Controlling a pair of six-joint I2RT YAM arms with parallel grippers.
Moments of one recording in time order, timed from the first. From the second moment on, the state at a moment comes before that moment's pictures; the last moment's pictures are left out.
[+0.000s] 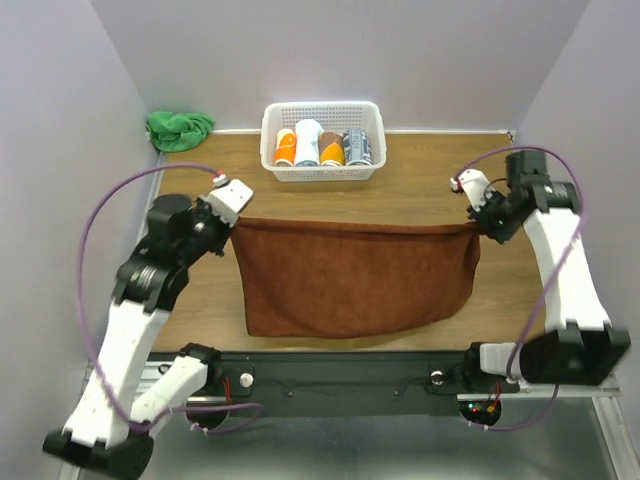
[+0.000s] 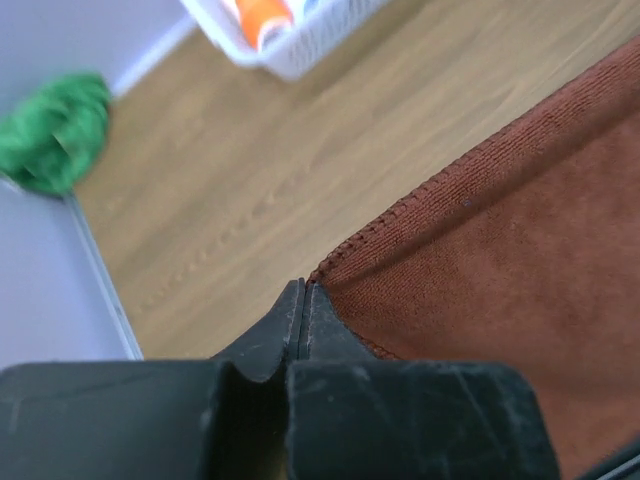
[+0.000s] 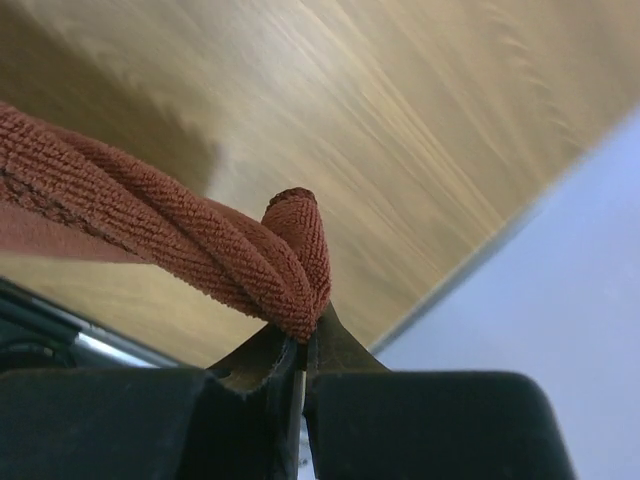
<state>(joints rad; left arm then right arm) -0.28 0.79 1.10 -0.74 0.15 0.42 -0.07 1.21 1.37 -1.22 -0.07 -0.89</state>
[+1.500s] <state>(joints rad) -0.03 1.78 1.12 -0.62 0.32 0.44 0.14 1.80 1.12 -1.01 -0.29 -0.55</state>
